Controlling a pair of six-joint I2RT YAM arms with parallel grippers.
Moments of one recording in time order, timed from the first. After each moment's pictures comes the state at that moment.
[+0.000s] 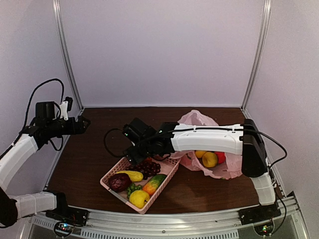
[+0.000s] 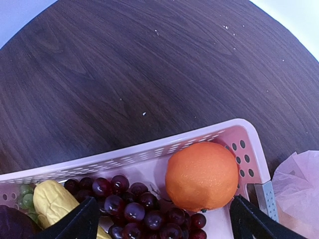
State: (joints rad) left arm -0.03 0.97 0.79 -0.34 0.29 -0.13; right arm 1.16 2.20 1.93 -0.63 0.35 0.32
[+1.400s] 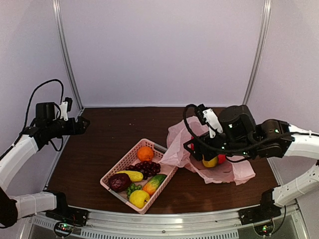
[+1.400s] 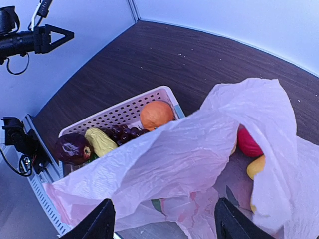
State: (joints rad) left arm -0.03 0.97 0.77 -0.33 0.26 -0.12; right arm 1.19 1.15 1.14 -0.58 0.34 0.47
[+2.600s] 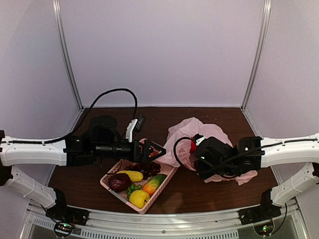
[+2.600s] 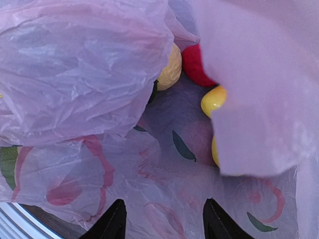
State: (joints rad) left arm -1.05 1.25 0.83 0.08 0.21 -0.70; right arm 1.19 1.30 0.95 -0.69 0.51 0.61
